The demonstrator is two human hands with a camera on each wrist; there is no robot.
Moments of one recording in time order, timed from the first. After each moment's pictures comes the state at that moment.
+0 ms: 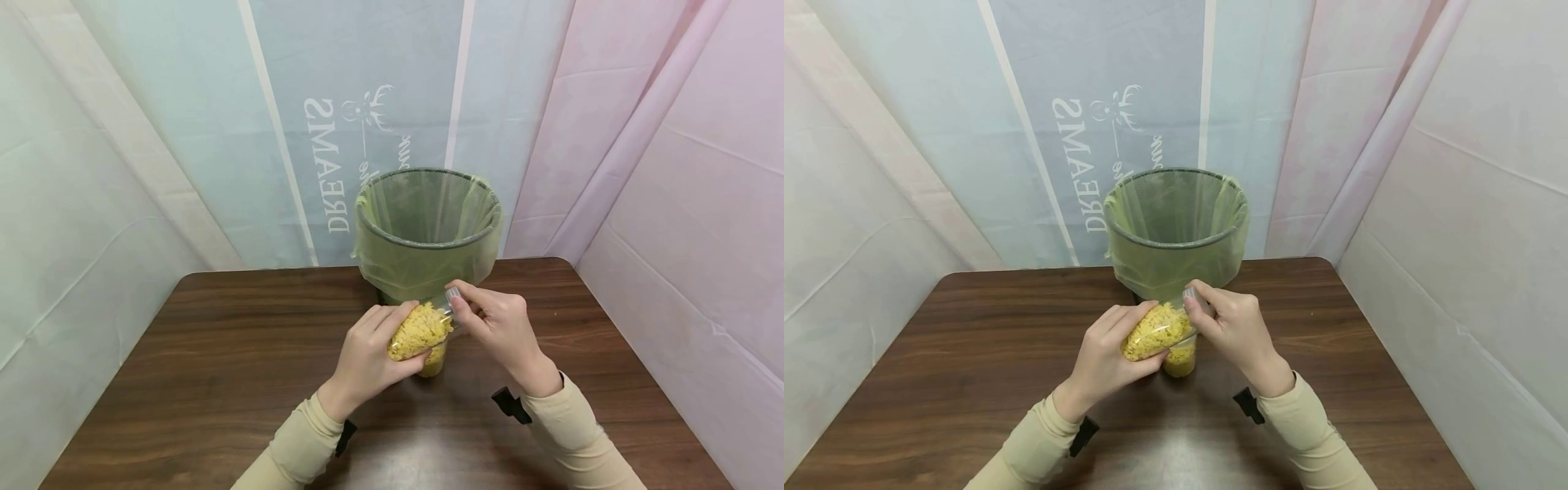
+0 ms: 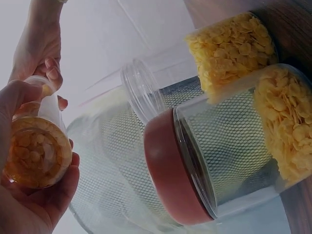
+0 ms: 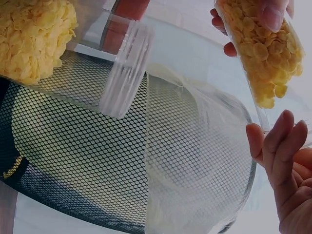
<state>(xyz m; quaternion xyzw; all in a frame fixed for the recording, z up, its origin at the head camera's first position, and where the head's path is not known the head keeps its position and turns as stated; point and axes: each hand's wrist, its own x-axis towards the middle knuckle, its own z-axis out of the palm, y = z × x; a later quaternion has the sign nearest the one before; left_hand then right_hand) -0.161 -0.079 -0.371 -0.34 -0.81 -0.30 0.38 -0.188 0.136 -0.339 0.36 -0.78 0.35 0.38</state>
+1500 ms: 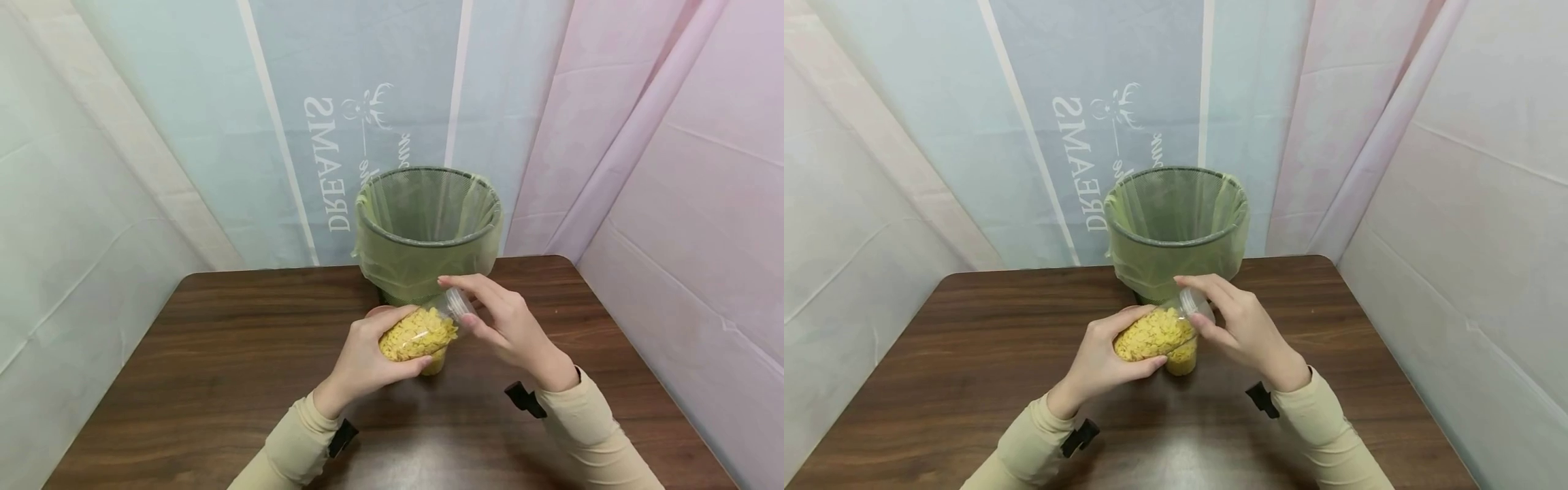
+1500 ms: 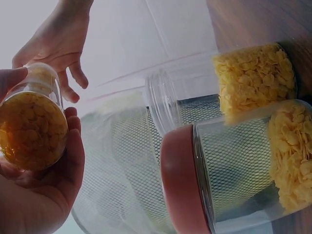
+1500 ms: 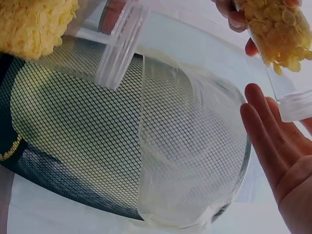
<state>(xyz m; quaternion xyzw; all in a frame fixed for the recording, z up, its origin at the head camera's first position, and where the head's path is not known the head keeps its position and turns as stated) -0.161 -0.086 -0.370 -0.35 -0.78 -0.47 0.22 -0.190 0.146 -0.330 0.49 -0.74 0.35 0.30</state>
